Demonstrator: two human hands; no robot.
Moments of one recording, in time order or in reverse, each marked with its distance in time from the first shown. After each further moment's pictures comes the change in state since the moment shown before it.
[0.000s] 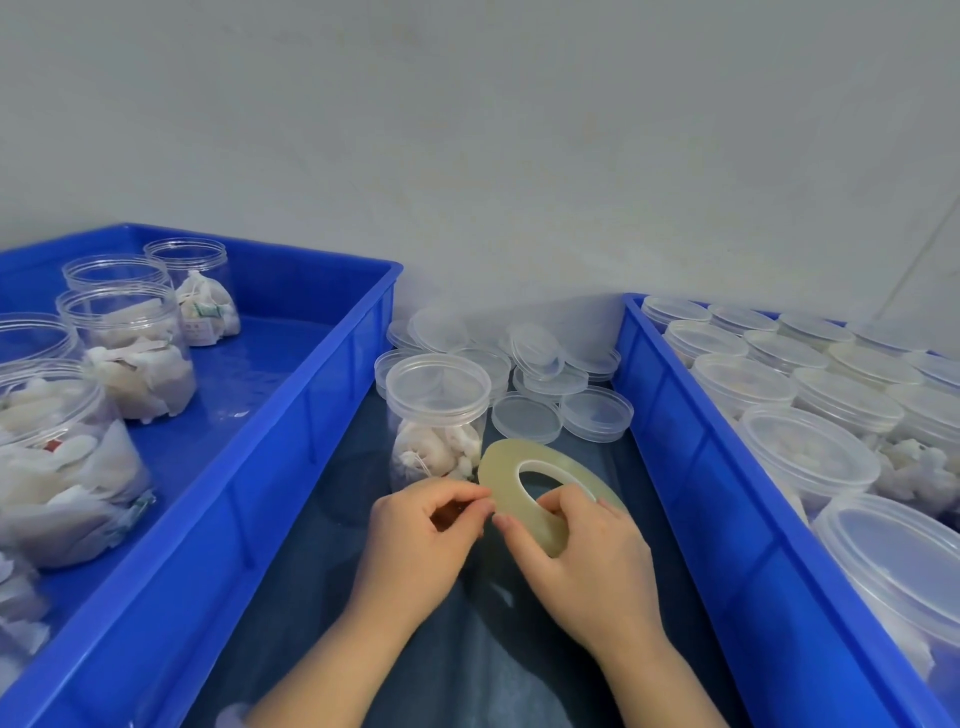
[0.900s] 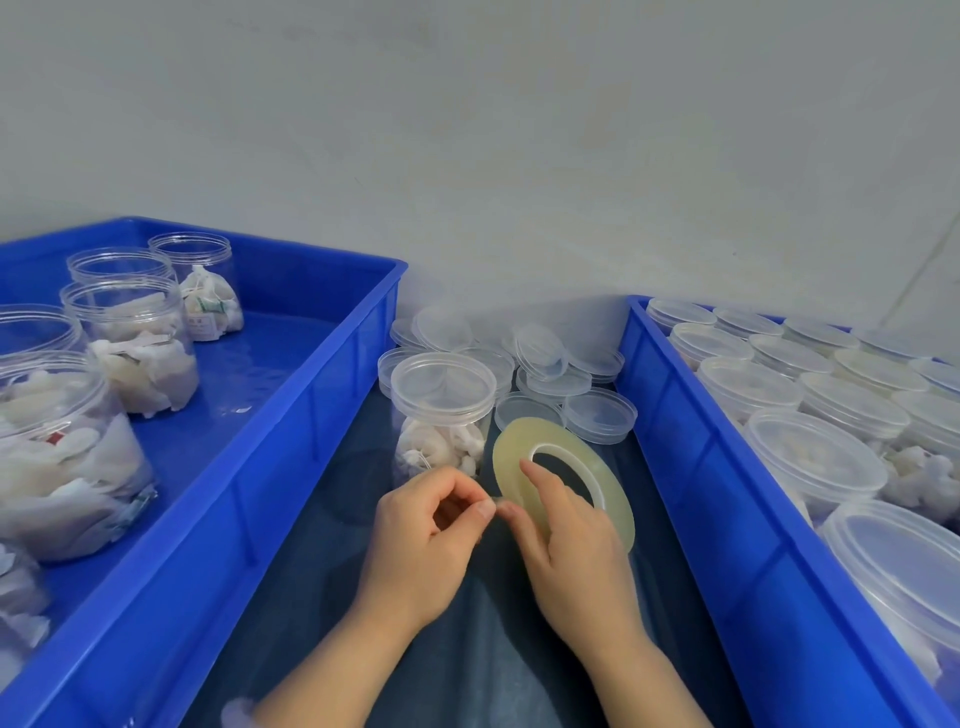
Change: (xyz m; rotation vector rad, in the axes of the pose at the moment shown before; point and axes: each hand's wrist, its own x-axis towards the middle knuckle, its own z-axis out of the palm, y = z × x) left_hand -0.002 0.002 0.000 -0.058 0.017 0.047; right_hand 0.005 -0.006 0.010 0.139 -0.089 -0.126
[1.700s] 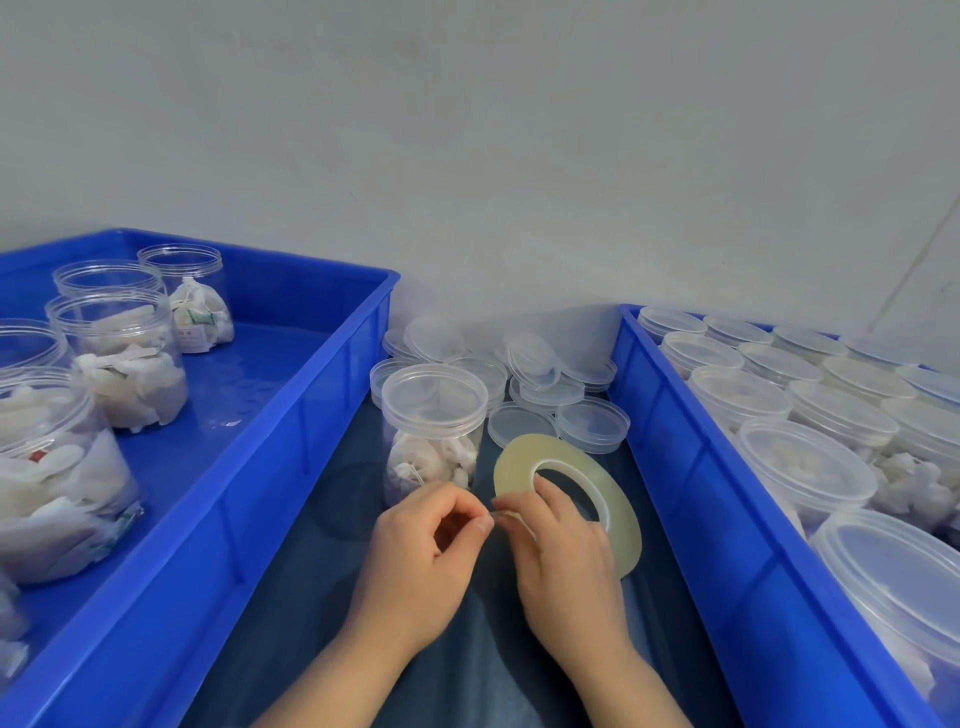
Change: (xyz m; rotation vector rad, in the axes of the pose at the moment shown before) left_hand 0.001 -0.006 0.001 0.145 -0.006 0.138; right_hand 0.001 -0.004 0.002 -0.071 -0.027 0.055
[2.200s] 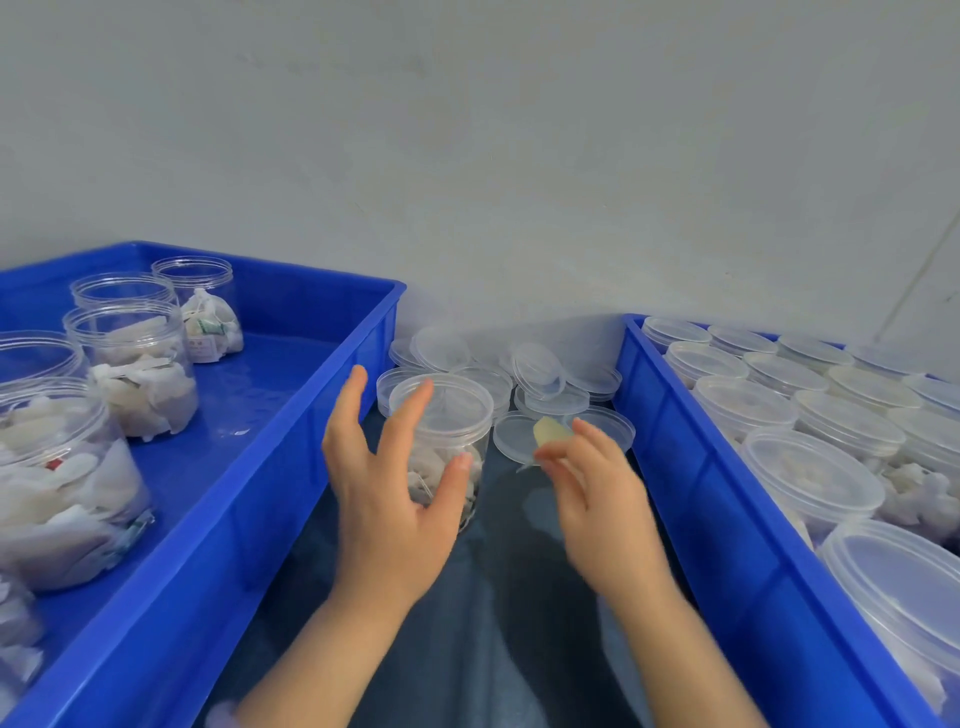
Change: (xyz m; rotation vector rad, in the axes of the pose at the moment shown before) left_hand 0.028 0.009 -0.012 0.146 0.344 0.173; right_hand 0.034 0.002 -0.035 0.233 0.145 0.030
